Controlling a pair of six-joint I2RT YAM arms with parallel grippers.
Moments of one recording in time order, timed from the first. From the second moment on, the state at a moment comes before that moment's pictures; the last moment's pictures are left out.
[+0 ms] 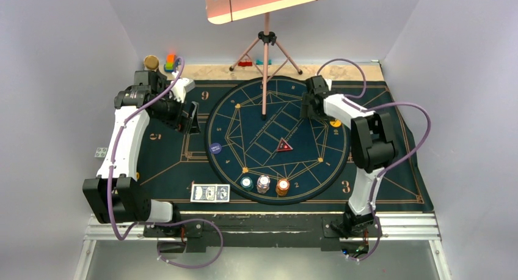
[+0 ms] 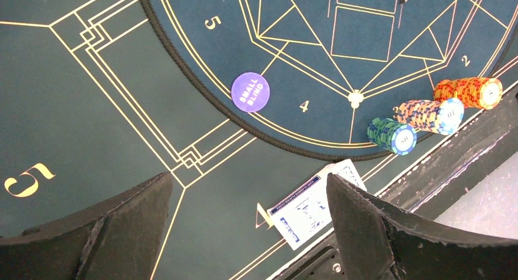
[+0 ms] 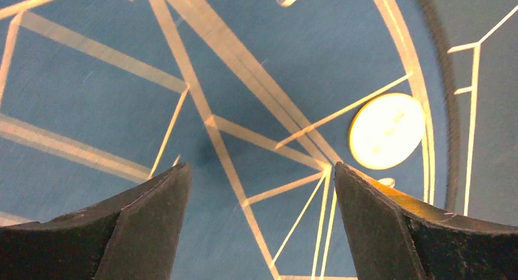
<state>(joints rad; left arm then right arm) 0.07 1.38 1.36 -1.09 0.54 0.39 0.26 1.97 1.40 -0.49 0.36 0.39</state>
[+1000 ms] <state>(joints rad) 0.07 1.38 1.36 -1.10 0.55 0.41 0.63 1.81 1.15 -0.42 0.19 0.33</state>
